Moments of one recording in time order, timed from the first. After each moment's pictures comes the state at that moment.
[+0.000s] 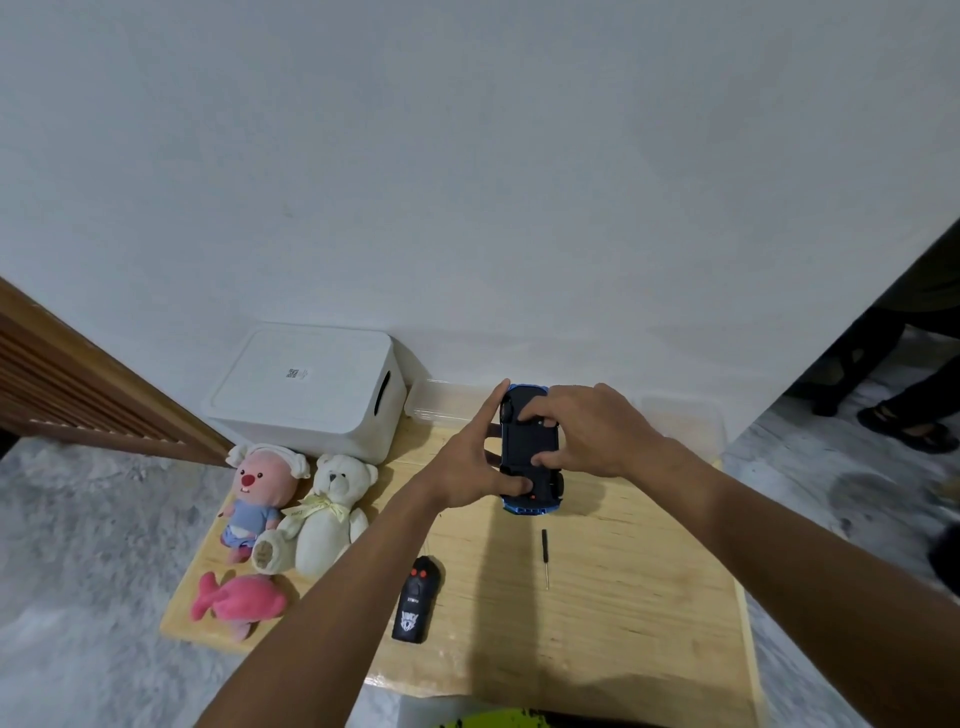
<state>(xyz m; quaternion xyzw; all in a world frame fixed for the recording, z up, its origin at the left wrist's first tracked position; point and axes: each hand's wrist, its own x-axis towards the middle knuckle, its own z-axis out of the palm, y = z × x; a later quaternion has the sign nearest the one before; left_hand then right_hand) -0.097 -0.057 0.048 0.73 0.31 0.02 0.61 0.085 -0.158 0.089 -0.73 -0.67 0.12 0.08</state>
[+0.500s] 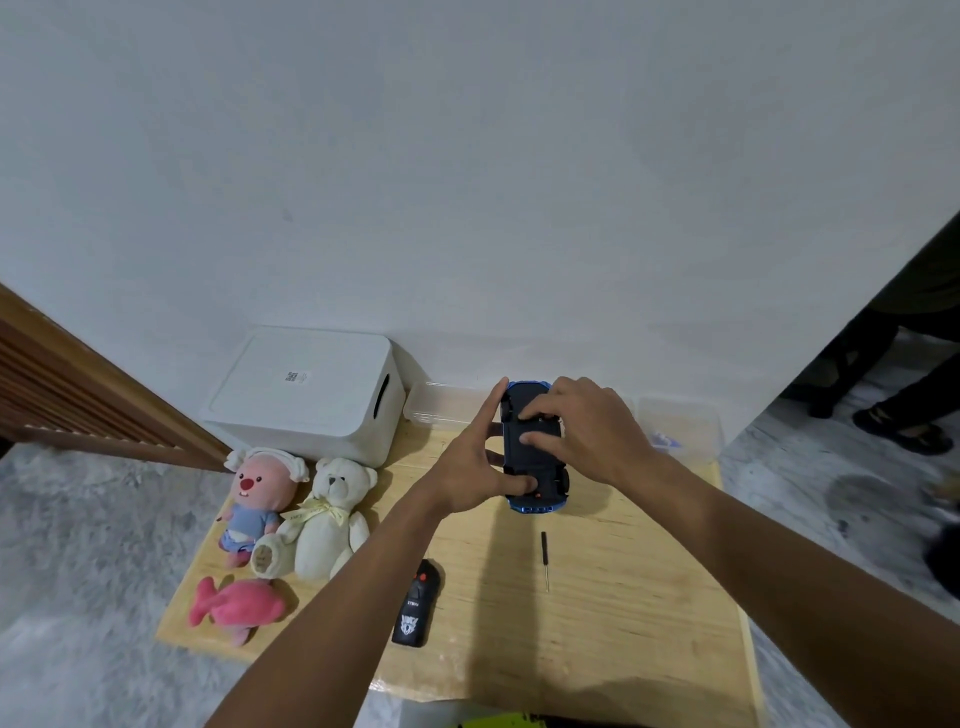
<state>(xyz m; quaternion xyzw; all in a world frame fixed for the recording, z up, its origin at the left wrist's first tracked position) -0.096 -0.064 0.049 0.72 0.30 0.06 0.62 0.078 -0.161 0.076 -0.77 -0.61 0.10 0.16</state>
